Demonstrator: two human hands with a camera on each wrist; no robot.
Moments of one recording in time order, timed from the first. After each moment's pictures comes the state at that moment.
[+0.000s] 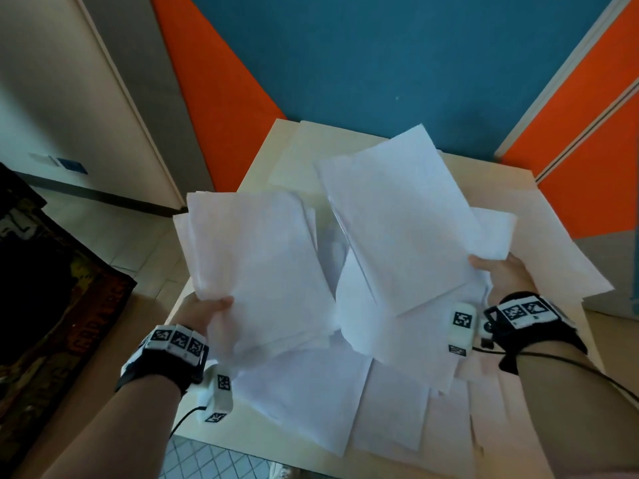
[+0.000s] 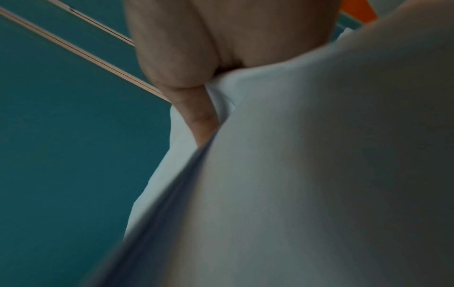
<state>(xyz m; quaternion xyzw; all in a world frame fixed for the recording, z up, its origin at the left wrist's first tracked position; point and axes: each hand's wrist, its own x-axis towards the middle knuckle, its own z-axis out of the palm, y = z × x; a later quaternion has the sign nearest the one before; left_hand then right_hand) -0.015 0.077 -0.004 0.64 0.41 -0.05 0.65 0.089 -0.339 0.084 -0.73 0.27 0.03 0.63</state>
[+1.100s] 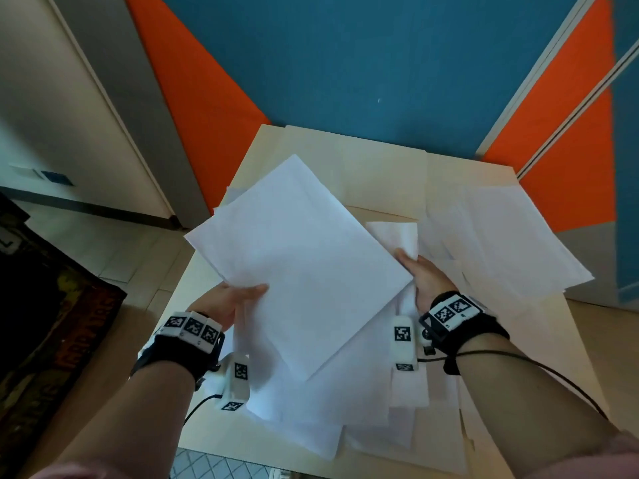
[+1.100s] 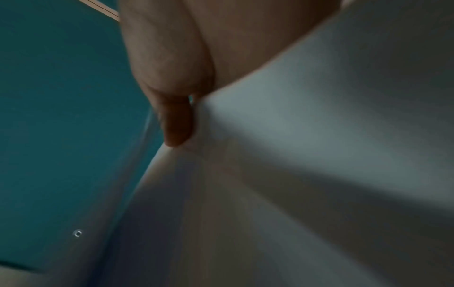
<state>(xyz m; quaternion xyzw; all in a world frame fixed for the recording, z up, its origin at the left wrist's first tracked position) 0.011 0.038 0.021 0.57 0.22 -0.19 0.77 0.082 -0.277 0.047 -0.64 0.19 0.18 0.72</state>
